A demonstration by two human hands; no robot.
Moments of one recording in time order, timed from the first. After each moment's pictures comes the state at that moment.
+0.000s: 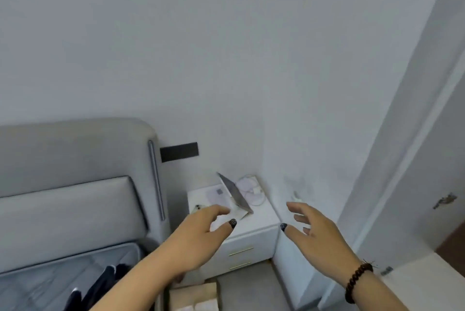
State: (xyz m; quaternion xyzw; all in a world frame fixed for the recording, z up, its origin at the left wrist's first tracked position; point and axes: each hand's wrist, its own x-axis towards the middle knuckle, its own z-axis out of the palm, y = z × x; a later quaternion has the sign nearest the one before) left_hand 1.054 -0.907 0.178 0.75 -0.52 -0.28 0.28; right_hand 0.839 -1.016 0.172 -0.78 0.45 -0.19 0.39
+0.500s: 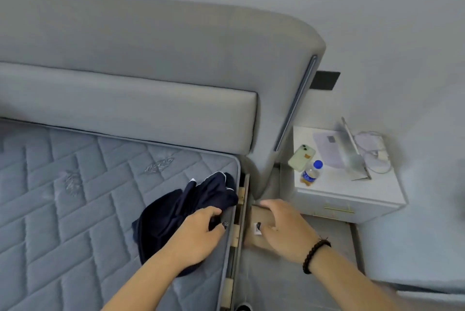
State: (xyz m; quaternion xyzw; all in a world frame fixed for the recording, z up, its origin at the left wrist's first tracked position) left_hand 1.271 -0.702 -0.006 0.86 -0.24 -0.36 0.28; right_hand 1.156 -0.881 0.012 -0.89 0.25 0.14 0.36
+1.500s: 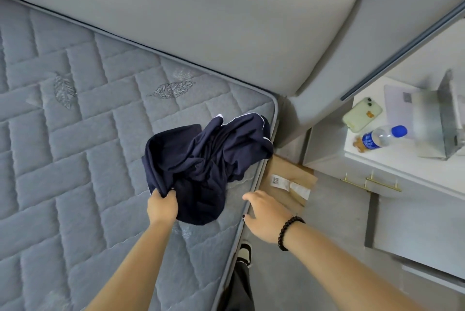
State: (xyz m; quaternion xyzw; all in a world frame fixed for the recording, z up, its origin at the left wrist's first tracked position) left_hand 1.336 -0.601 -0.267 0.80 0.33 -0.25 0.43; right_hand 1.249 -0.811 -0.178 -0.87 0.12 0.38 0.29
